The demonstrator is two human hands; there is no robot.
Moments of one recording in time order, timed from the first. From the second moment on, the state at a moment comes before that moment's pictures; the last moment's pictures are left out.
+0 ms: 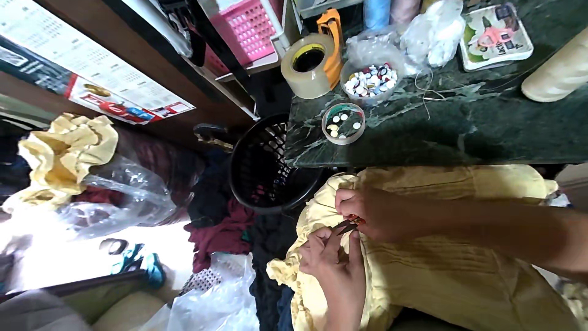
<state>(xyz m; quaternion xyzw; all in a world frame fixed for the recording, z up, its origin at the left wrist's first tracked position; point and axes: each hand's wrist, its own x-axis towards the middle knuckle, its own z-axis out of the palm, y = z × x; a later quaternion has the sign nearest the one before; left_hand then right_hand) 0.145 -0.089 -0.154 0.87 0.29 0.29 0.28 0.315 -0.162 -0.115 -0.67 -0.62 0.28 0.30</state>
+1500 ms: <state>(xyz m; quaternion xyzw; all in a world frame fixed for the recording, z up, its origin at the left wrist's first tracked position) 0.168 -0.080 -0.157 0.88 0.25 0.32 0.27 0.331 -0.174 -0.134 -0.68 -0.60 0.20 0.36</state>
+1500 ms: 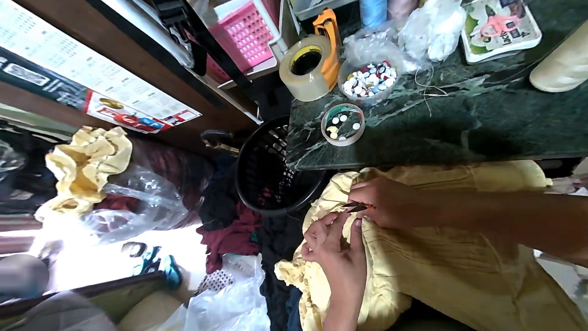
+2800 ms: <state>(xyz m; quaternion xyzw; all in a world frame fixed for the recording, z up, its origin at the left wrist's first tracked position) 0.118 -0.046 -0.149 0.95 0.08 0.21 0.22 0.270 -0.216 -0.113 -0.66 -0.54 0.29 0.43</state>
